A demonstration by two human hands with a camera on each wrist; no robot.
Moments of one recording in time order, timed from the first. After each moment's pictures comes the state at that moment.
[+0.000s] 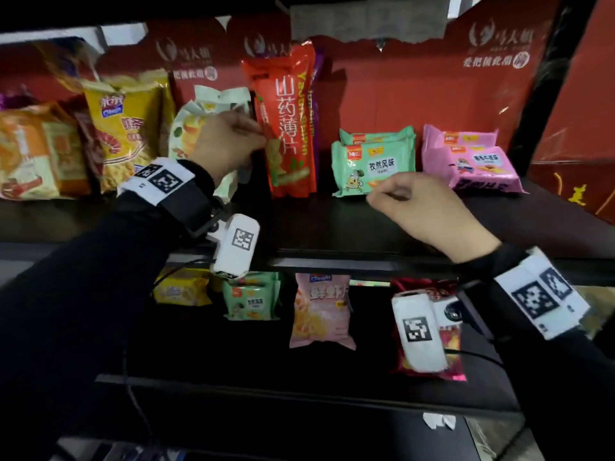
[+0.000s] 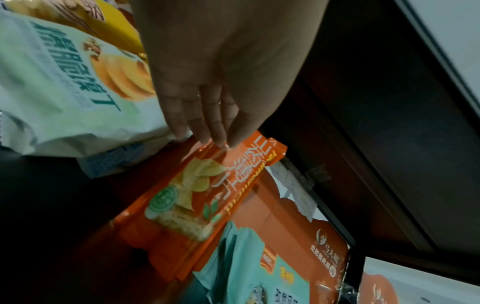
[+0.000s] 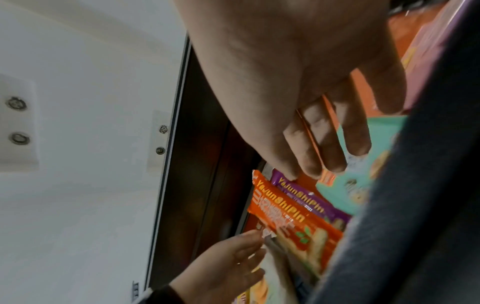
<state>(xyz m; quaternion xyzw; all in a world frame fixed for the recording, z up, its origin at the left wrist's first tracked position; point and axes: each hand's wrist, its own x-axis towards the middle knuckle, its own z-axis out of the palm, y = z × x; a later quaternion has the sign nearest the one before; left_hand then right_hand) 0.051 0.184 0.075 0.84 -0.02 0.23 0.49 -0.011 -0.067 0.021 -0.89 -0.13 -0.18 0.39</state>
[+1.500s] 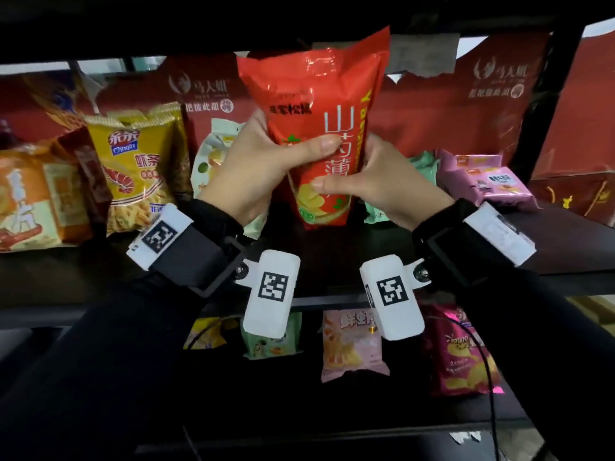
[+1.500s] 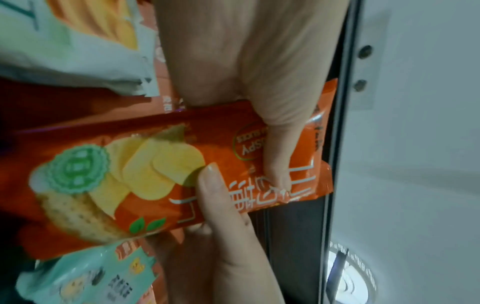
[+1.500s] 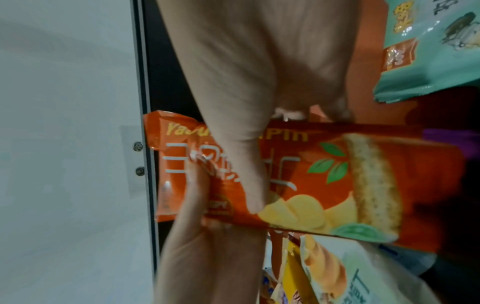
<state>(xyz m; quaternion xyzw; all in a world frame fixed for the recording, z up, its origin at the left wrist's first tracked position) 0.014 0.211 0.096 0.64 -0.34 0.10 0.68 0.011 0.053 0.080 -0.75 -0.23 -0.15 0.60</state>
